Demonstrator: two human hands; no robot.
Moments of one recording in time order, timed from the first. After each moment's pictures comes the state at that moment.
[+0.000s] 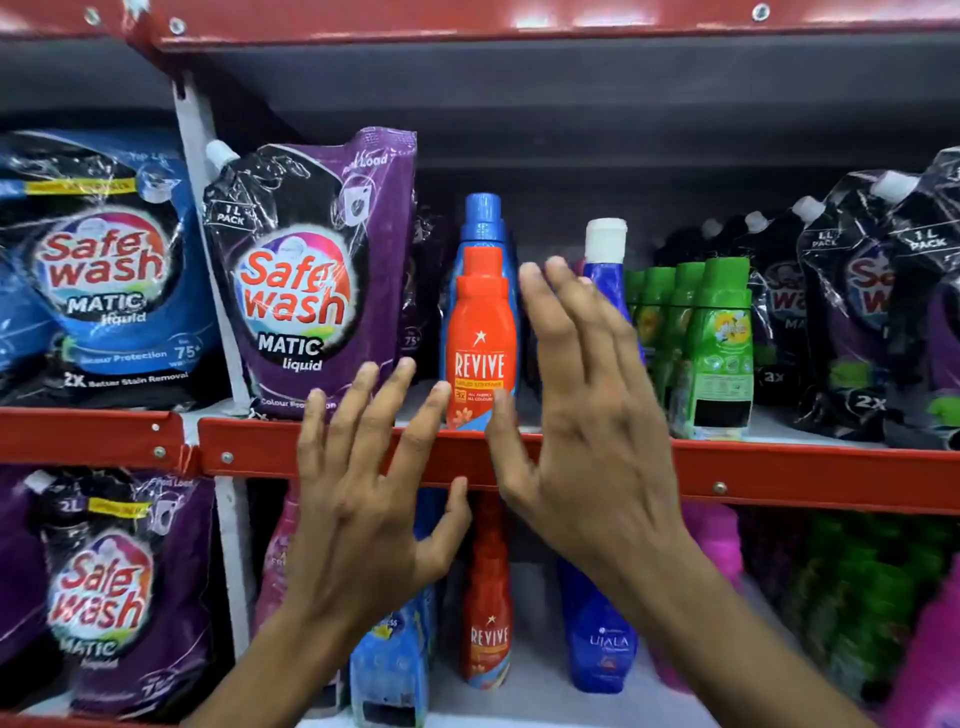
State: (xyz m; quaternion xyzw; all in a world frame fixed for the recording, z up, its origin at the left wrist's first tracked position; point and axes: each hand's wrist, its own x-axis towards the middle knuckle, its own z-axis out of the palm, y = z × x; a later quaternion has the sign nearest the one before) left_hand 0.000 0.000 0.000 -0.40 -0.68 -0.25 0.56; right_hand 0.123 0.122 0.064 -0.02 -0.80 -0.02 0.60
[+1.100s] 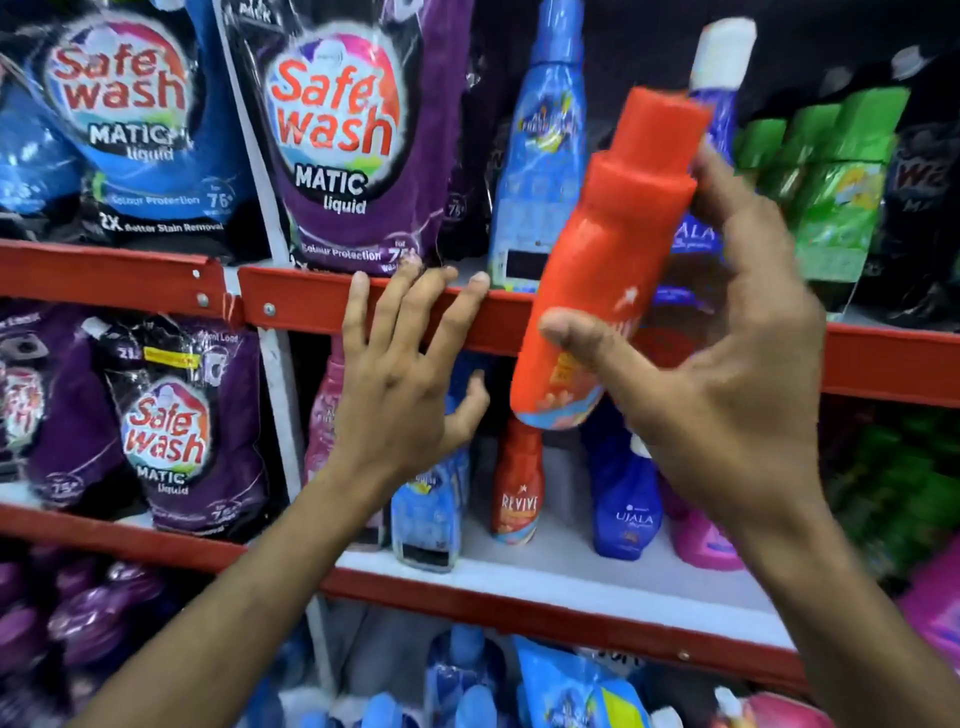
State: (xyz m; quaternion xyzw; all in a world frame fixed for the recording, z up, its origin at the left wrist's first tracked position) left_hand -0.029 0.001 -0.033 -0.38 -0.72 -0.21 0.54; right_hand 0.147 0.127 0.034 0.06 -0.76 0.25 0.59
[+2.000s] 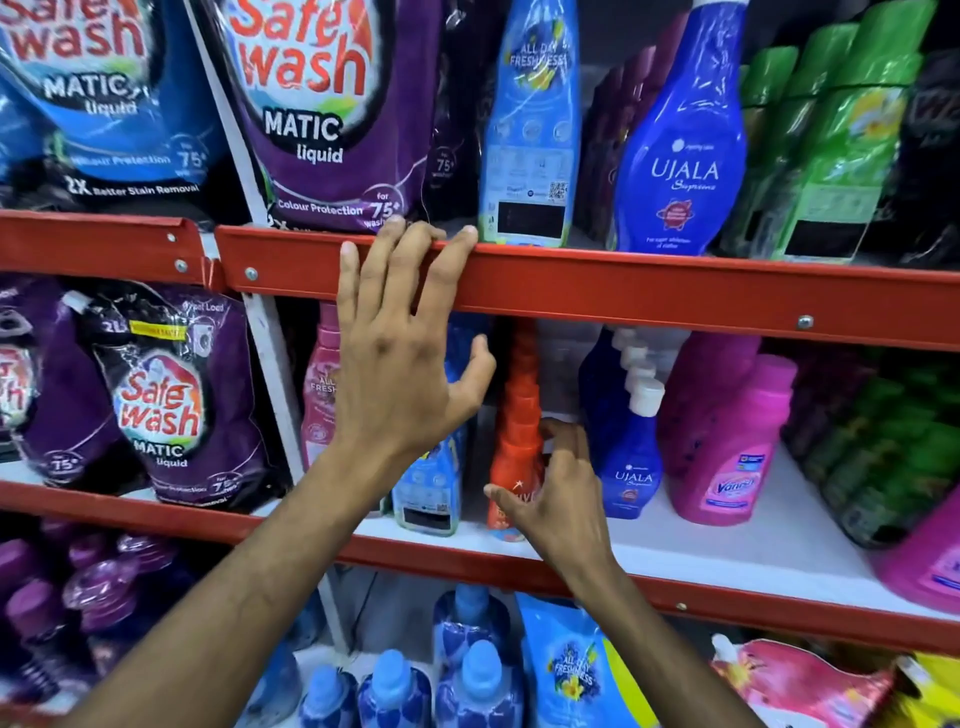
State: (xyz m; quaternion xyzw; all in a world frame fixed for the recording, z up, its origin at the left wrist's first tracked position) left_hand -0.012 0.006 -0.034 -0.36 -0.74 -0.28 0.50; right_hand 0.061 0.154 -0.166 -0.20 -0.89 0.24 0.35
